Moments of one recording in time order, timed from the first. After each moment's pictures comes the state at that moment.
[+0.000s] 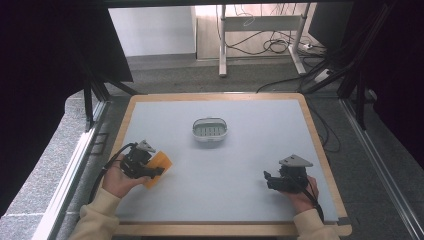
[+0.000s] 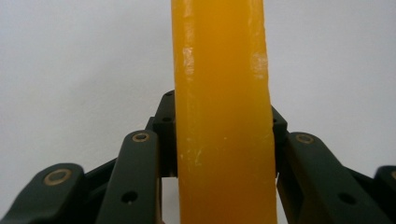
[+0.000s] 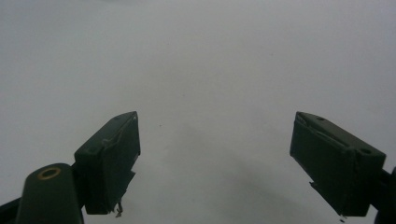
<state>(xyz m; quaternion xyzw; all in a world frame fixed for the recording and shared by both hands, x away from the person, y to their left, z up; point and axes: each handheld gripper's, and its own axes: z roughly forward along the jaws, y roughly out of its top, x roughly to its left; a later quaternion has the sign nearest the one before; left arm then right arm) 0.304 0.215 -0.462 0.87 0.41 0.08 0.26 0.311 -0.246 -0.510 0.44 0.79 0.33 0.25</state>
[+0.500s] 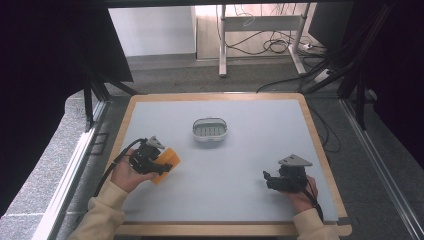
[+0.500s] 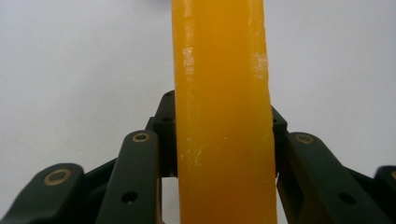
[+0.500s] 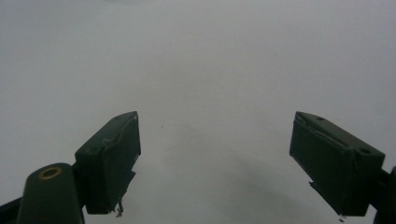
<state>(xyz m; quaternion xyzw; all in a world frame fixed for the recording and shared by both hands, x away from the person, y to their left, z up) 0.317 0.195 -0.456 0.88 0.39 0.08 0.27 0.312 -0.245 -0.511 0.44 0.79 0.33 0.25</state>
